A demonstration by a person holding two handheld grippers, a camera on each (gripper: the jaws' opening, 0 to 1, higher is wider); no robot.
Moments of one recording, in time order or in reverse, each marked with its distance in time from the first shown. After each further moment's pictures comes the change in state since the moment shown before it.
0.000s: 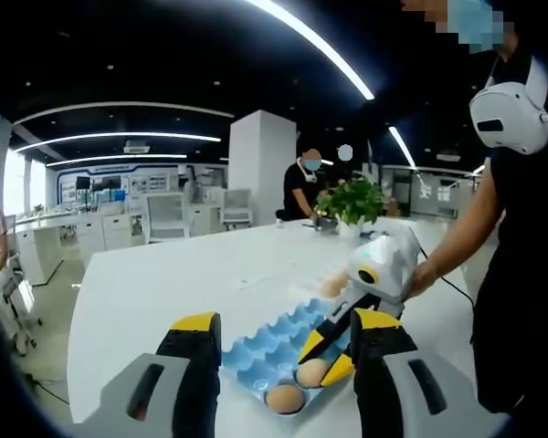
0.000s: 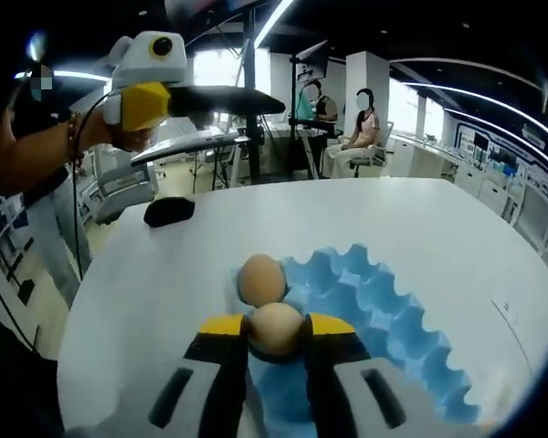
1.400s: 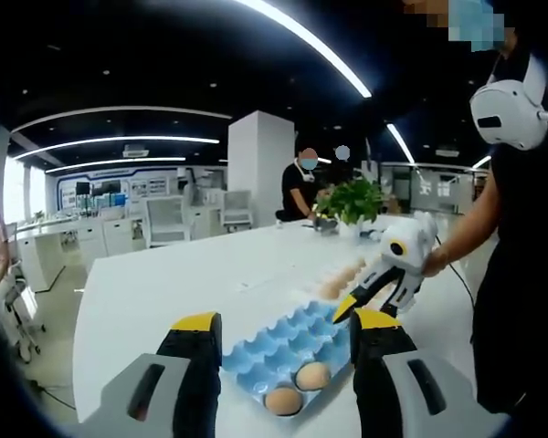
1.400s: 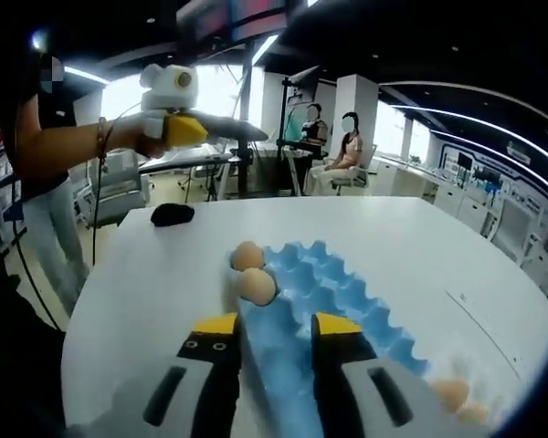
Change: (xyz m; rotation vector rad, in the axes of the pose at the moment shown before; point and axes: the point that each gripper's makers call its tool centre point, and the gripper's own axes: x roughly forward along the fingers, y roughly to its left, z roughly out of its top) left arm -0.003 -0.006 0.009 0.027 0.002 0.005; right arm -0.091 -0.019 -0.019 -0.020 -0.096 -0.115
